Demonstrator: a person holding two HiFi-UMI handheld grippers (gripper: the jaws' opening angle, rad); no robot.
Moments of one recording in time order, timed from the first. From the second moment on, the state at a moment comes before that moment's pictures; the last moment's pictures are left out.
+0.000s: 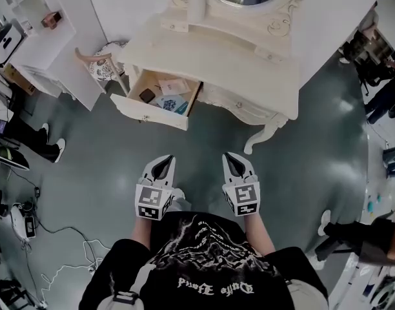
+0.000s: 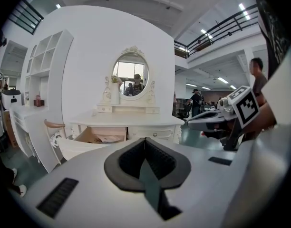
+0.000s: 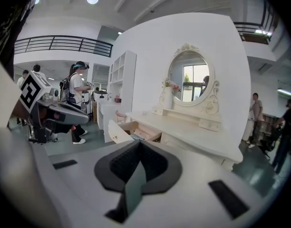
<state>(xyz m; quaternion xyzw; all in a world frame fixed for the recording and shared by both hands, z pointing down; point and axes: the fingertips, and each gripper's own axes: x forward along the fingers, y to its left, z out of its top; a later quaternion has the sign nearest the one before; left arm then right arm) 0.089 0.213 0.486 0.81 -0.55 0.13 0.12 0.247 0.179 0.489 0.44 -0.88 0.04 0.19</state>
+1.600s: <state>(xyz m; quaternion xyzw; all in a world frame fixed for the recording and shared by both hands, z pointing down) 0.000 0.076 0.493 0.79 -0.59 0.10 0.16 0.162 0.028 0.497 0.40 -0.89 0.04 0.20</state>
